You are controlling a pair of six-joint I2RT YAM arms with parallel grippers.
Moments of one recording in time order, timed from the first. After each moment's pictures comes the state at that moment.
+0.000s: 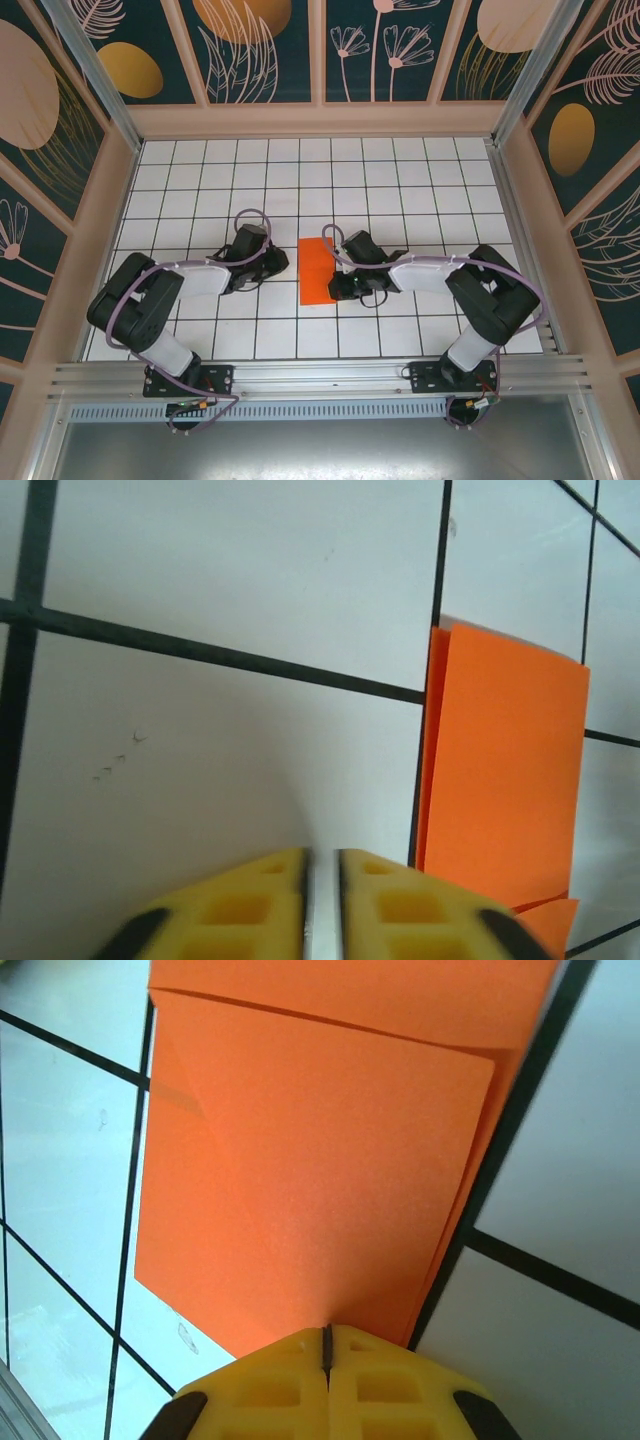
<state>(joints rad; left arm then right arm) -0.52 1.58 0.58 0.16 0.16 -0.87 0.77 1.62 0.72 -0.16 -0.39 0.56</state>
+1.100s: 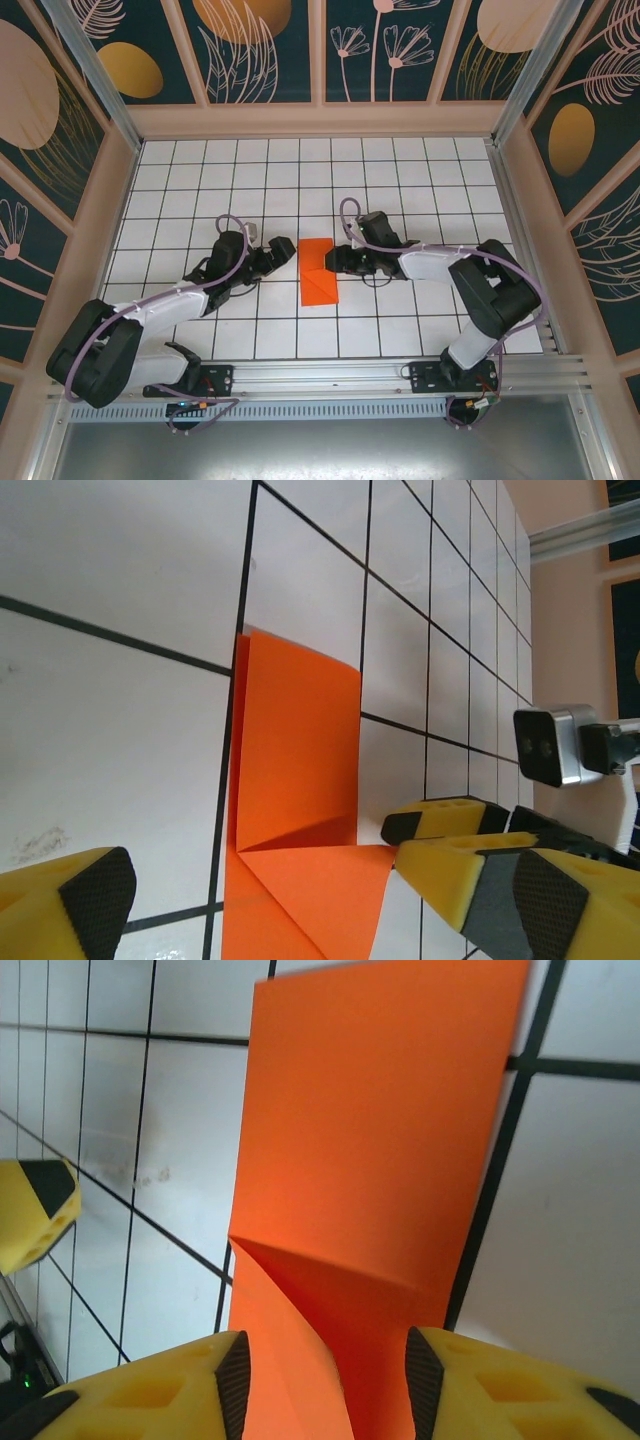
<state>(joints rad) -0.52 1.27 0.42 0.28 0.27 -1.04 0.62 1.65 0.73 0.06 -0.49 0.61</state>
